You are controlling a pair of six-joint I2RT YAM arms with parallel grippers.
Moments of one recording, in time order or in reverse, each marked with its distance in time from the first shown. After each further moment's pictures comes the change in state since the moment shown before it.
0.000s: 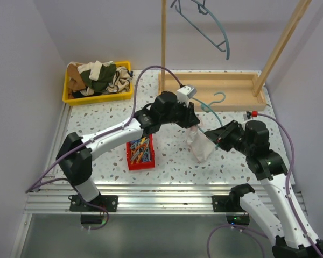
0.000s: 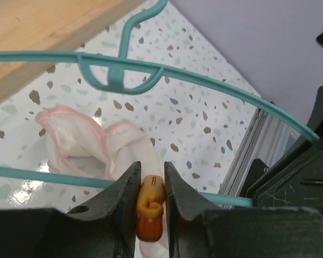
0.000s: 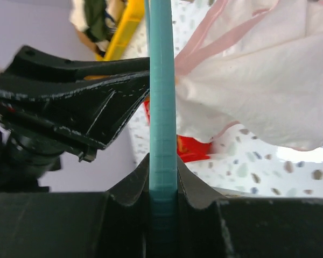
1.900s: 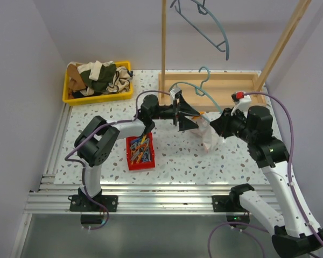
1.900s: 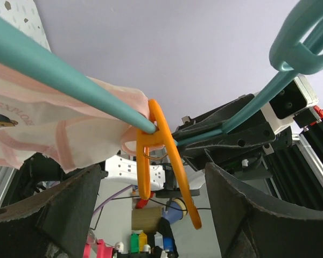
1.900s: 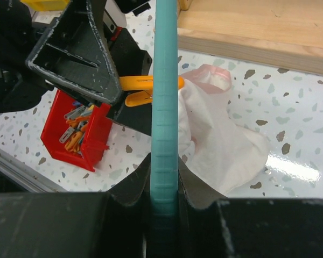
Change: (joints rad) left arm 0.201 0.251 -0.224 0.980 0.686 -1.345; right arm -0.006 0.123 0.179 0.033 -0.018 -0.846
